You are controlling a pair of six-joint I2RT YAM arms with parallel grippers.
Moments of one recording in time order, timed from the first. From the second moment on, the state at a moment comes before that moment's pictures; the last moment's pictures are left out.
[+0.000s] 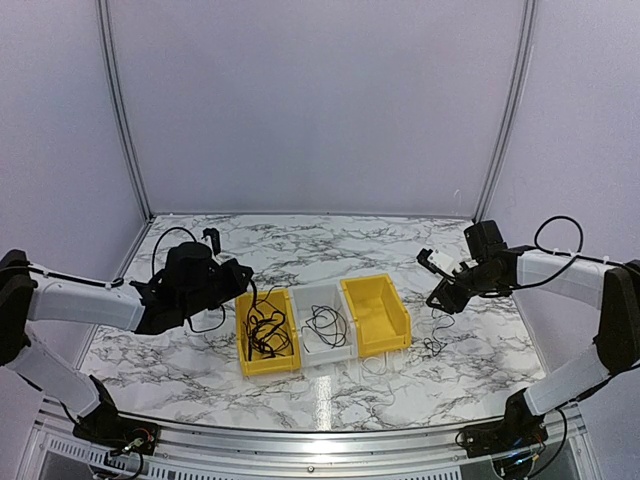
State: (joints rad) left arm -0.73 1.44 0.64 0.44 -0.16 -0.89; right arm 0.24 1.40 0.84 -0.44 -0.25 -0.55
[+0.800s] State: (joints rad) left arm -0.92 1.65 0.90 0.00 -0.41 -0.43; right arm 0.24 1.40 0.81 -0.43 -0.26 -0.55
